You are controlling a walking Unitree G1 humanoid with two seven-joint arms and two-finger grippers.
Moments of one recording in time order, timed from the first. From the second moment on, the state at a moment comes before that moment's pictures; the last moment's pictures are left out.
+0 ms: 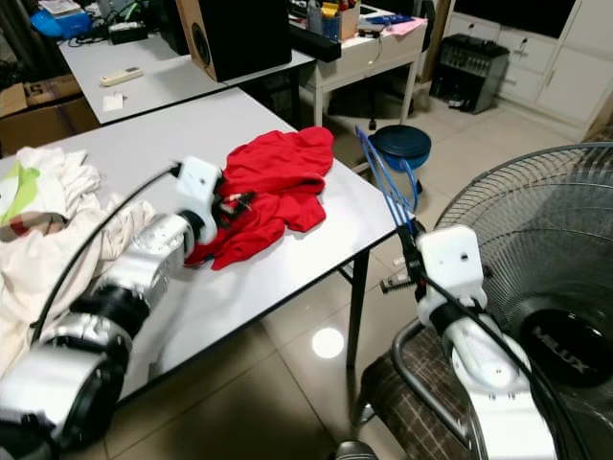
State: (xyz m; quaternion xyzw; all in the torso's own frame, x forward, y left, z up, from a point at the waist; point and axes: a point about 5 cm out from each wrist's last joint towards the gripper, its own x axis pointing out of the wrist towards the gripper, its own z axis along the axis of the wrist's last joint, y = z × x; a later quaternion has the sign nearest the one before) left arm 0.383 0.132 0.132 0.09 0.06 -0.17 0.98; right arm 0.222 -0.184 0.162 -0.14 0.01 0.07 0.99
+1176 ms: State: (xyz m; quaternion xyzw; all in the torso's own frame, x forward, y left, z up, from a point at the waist) left arm 0.374 0.134 0.097 0.08 0.16 -0.18 0.97; right arm 0.218 -0.184 0.165 -0.14 0.01 0.06 0.99
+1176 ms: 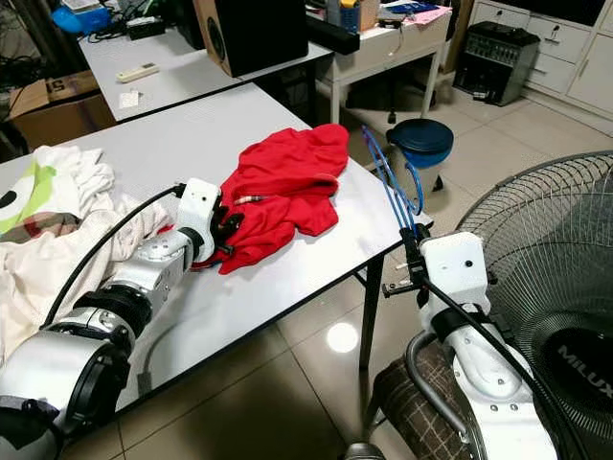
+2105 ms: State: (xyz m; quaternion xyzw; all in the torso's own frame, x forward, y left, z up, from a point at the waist) left arm 0.403 0.158 0.183 0.01 0.03 -0.23 0.97; right arm 0.199 -0.172 0.165 -0.13 -0.01 0.14 0.98
